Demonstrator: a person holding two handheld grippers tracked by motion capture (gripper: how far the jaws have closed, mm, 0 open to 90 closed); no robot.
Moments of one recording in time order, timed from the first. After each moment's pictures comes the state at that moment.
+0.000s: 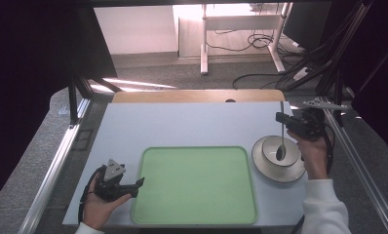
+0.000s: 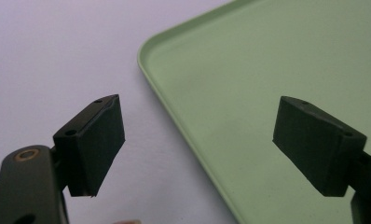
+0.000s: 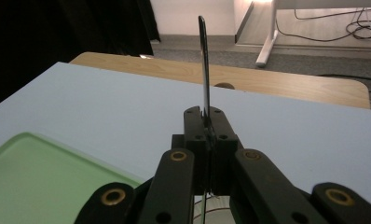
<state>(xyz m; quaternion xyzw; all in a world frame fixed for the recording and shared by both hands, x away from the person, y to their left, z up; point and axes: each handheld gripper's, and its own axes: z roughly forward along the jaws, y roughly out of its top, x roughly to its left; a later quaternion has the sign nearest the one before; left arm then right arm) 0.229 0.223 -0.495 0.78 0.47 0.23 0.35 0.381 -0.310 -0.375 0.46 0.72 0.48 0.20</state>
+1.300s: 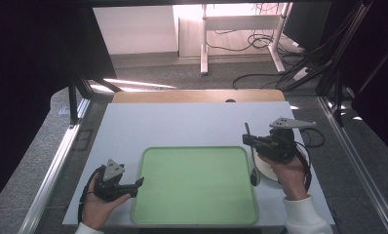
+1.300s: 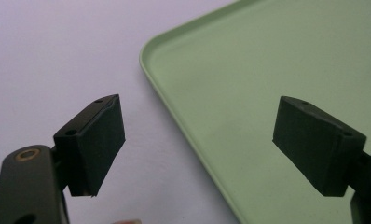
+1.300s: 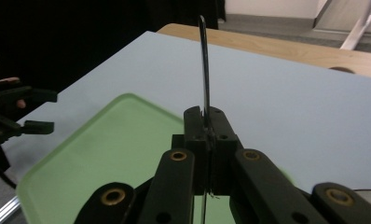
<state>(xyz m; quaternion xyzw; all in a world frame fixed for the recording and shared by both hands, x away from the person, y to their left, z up) 0.228 0.224 -0.494 0.78 0.47 0.23 0.35 0.315 -0.228 -0.374 0.39 0.77 0.49 0.11</state>
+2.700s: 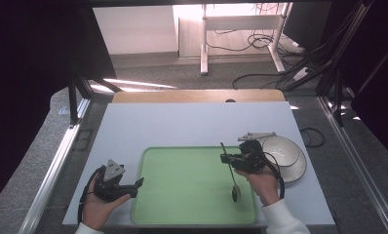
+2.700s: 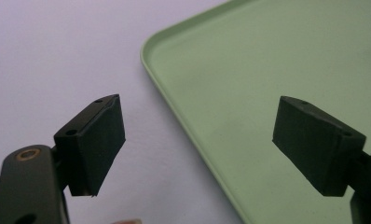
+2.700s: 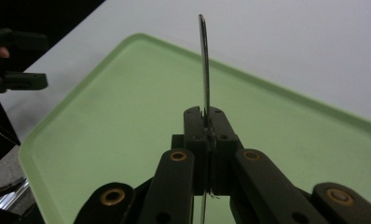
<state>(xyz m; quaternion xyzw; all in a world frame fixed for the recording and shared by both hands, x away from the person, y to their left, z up) 0.227 0.224 -0.496 0.78 0.47 0.23 0.35 0.322 -0.177 -0.439 0.41 0.81 0.42 0.03</state>
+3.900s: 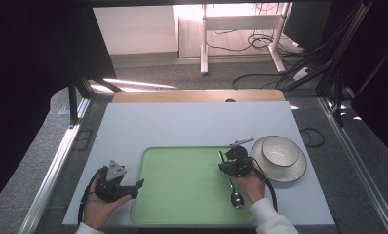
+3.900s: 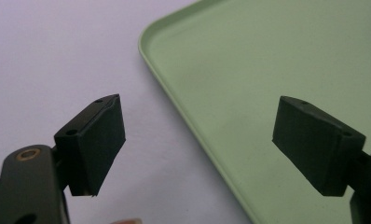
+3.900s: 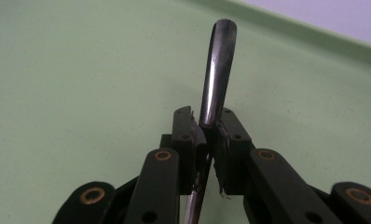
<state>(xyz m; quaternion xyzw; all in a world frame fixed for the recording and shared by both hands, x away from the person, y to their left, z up) 0.230 0.224 -0.502 0.79 0.47 0.22 0.33 0.340 -0.155 -0.499 0.46 0.84 0.29 0.07</state>
